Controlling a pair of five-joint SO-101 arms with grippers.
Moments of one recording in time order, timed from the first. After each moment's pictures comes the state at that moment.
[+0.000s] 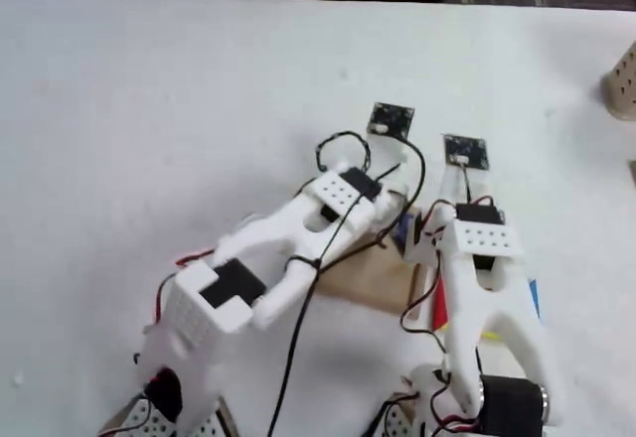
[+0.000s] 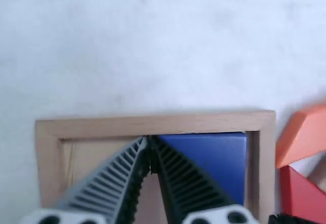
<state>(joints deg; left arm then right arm) 37.8 32.7 -2.0 46.5 27.6 2.0 -20.4 50.5 56.1 0.2</state>
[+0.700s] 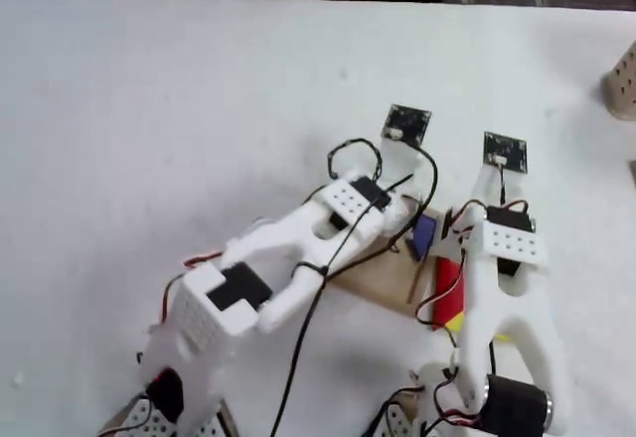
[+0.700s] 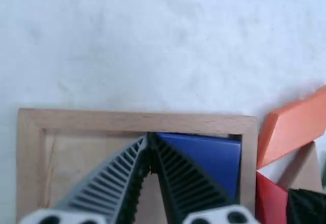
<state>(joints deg) 39.3 32.8 -1.9 41.8 27.8 10.5 -20.6 50.5 52.4 2.0</state>
